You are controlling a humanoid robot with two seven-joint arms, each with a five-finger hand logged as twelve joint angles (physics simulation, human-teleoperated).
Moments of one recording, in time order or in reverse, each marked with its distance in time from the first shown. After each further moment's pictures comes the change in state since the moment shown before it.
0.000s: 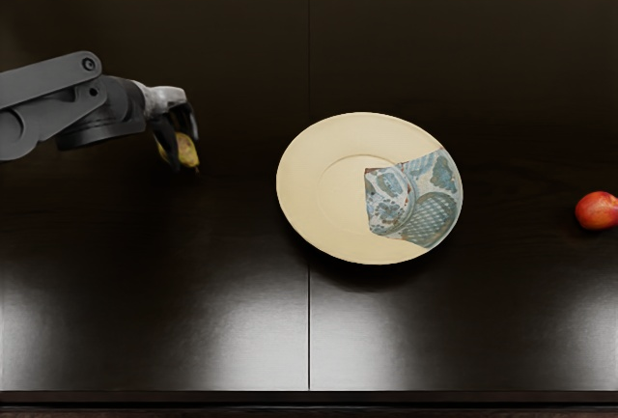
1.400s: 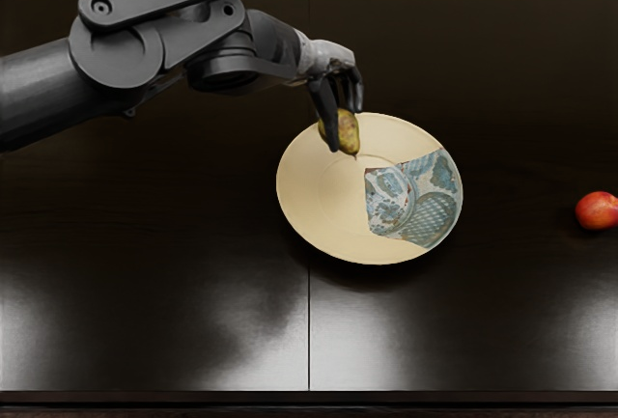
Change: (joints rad) left arm -0.246 -0.341 -0.085 0.096 -0.254 -0.104 0.000; right arm 0.018 0.000 0.000 0.000 0.000 0.000 -0.001
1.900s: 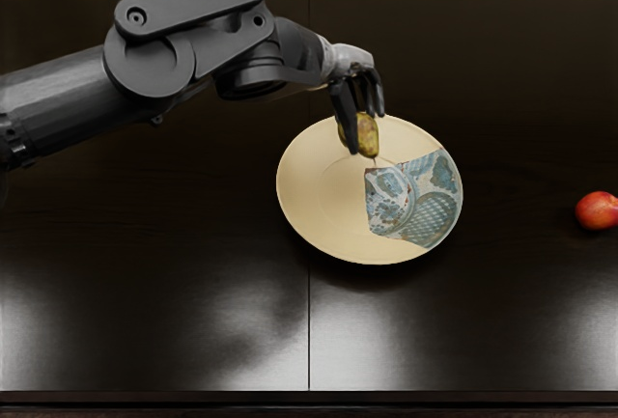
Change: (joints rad) left arm 0.000 -0.073 -0.001 0.043 0.006 0.049 0.000; right arm 0.008 0.000 0.000 0.000 0.000 0.000 0.000
